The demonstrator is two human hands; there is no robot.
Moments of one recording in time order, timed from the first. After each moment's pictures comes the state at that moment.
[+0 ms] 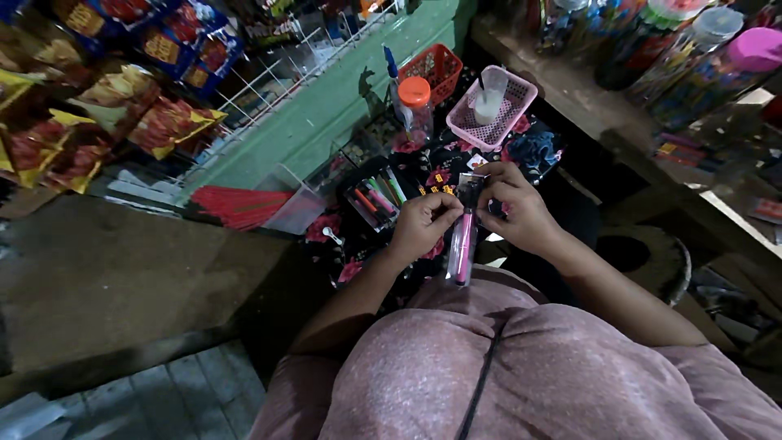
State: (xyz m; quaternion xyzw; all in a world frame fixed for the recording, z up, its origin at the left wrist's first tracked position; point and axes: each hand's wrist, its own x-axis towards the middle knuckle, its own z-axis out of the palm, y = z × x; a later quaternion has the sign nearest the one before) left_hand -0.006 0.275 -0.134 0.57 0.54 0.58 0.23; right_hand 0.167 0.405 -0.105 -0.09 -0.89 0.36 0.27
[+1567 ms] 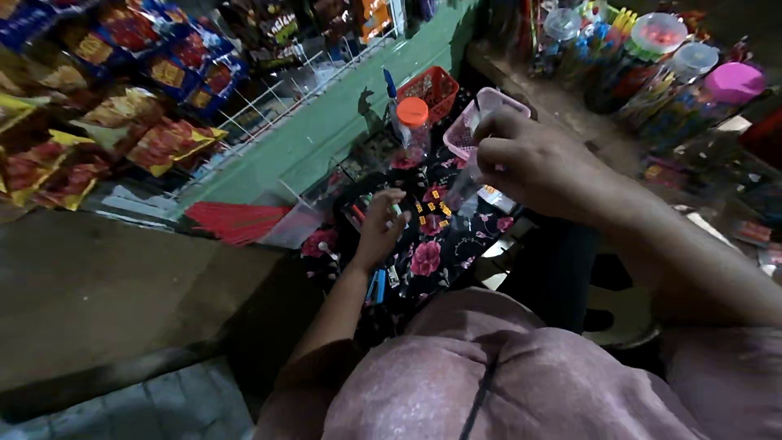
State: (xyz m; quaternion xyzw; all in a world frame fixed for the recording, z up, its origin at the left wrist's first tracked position) left_hand -0.069 0.257 -0.163 0.49 0.69 0.48 0.23; right_hand 0.141 0.440 0.028 -0.05 -0.98 0.15 0.13
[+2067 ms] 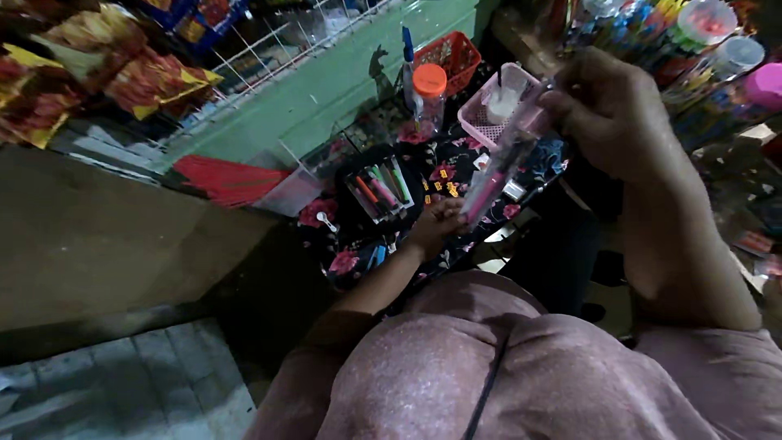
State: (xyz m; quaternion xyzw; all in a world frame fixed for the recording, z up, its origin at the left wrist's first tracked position) left_hand -0.001 0.287 -0.198 0.26 0.42 0.67 0.56; right_hand 0.137 0.471 0.010 -0.18 -0.92 0.29 0.18
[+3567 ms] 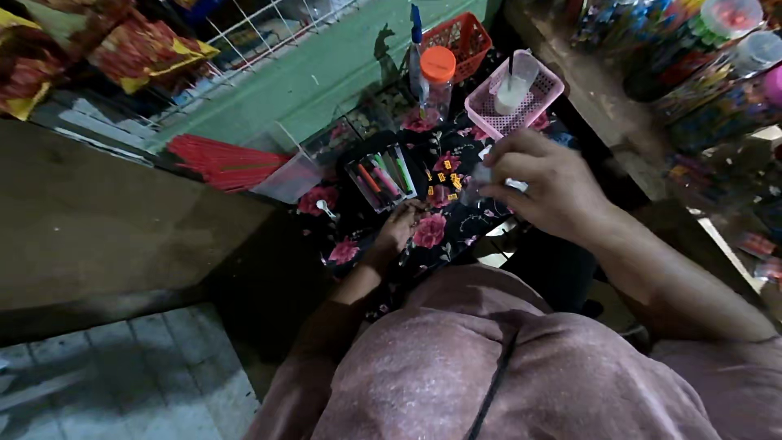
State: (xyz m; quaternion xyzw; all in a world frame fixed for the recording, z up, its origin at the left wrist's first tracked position) left_hand -0.047 0.236 -0.276 0.21 0.55 0.63 0.51; right_hand 0.131 0.413 -0.034 0.00 -0.96 0.22 0.20
